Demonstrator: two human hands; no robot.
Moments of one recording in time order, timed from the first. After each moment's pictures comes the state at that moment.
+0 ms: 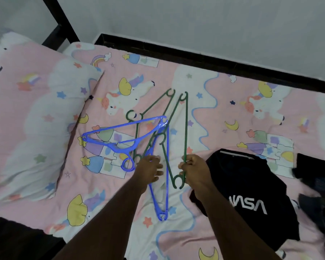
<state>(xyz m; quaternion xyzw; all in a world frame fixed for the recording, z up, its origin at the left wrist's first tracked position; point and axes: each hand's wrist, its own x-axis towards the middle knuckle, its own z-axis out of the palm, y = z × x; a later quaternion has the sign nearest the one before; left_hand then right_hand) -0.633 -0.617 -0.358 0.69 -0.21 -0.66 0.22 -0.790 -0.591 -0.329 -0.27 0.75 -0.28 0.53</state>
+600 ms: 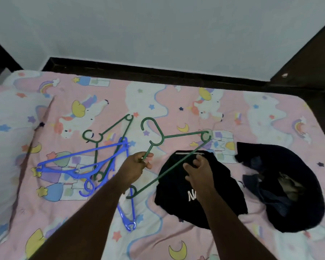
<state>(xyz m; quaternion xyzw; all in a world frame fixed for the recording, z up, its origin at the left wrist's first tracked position) -0.723 -0.629 -0.291 0.57 -0.49 -0.63 0.18 -0.924 -0.543 -0.281 -0.17 0.80 -0.37 0.43</state>
